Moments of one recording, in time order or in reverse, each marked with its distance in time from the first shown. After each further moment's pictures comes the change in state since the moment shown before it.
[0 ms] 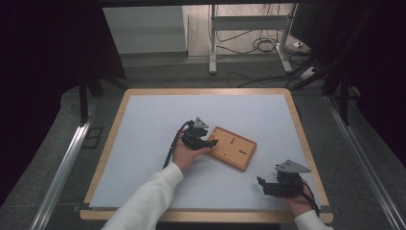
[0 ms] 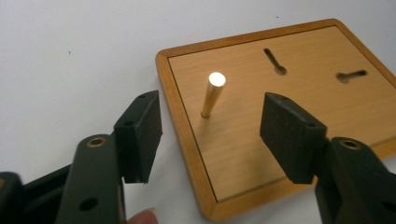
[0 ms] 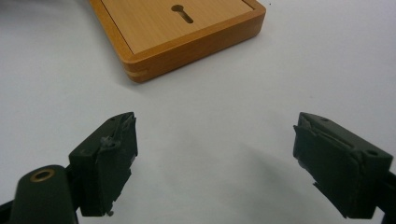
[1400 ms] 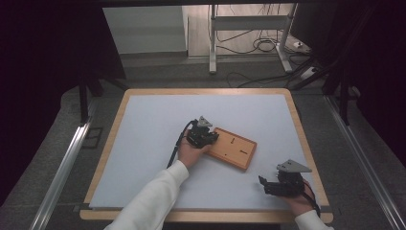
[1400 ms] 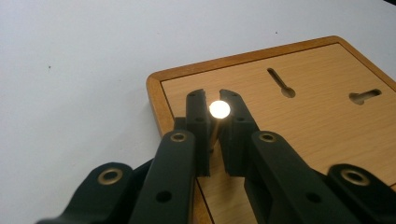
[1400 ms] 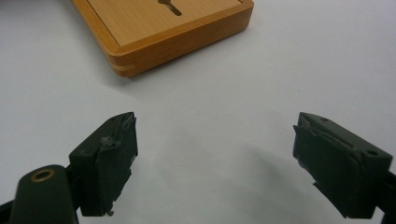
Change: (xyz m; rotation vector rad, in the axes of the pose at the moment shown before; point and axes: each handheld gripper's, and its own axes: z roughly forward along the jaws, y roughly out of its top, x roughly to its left) left arm 0.000 0.003 0.016 -0.043 -0.032 -0.015; right arm -0.003 -0.001 0.000 0.011 -0.030 0.011
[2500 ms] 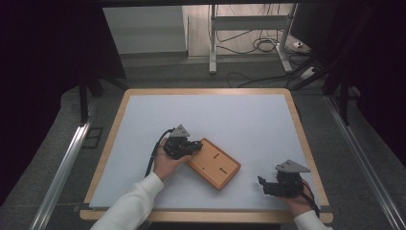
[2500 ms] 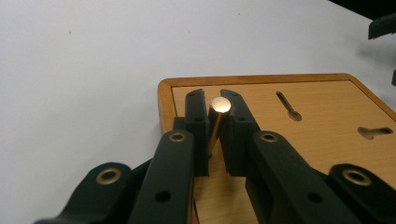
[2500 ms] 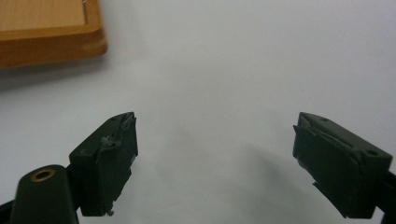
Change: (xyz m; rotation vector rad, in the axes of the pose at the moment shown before) left arm 0.010 -0.044 -0.072 -0.045 -0.096 0.005; right arm 0.003 0.001 0.001 0.005 -0.007 0.000
